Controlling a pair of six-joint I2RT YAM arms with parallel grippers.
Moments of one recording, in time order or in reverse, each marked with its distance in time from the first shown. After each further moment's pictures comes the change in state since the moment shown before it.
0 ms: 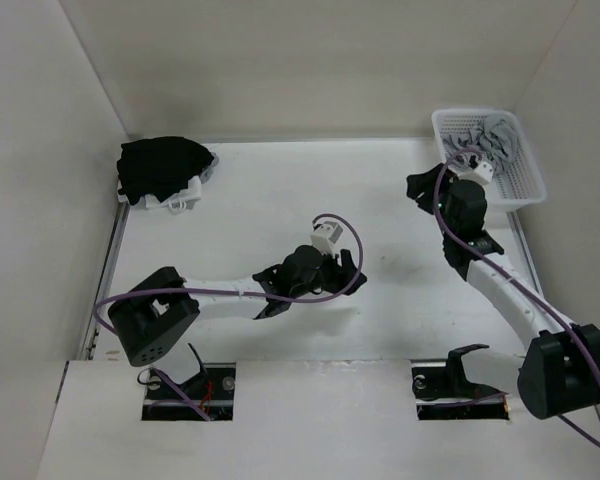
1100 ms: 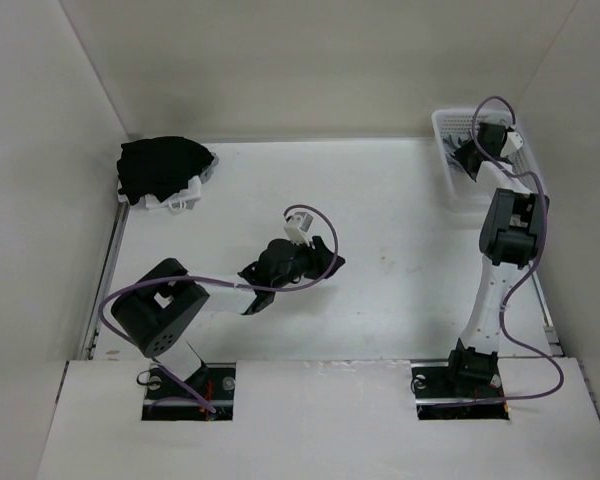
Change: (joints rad) left arm 0.180 0.041 -0.132 0.271 0.076 -0.030; right arm -0.439 1.134 1.046 -0.348 0.011 0.082
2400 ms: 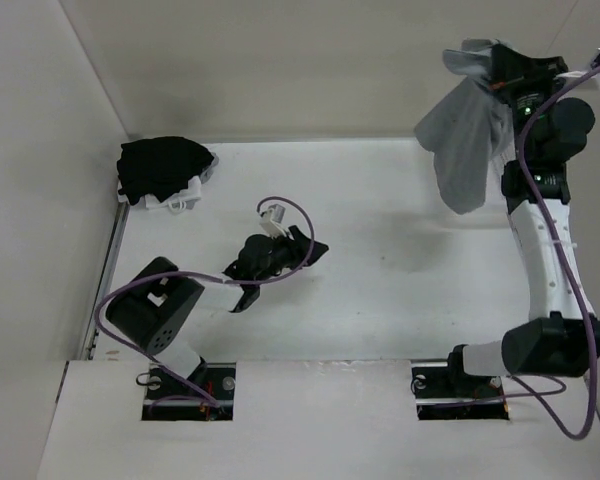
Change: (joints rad) left arm 0.127 0.032 -0.056 0.156 0.086 -0.139; right arm 0.086 -0.898 -0.308 0.453 -0.216 0.105
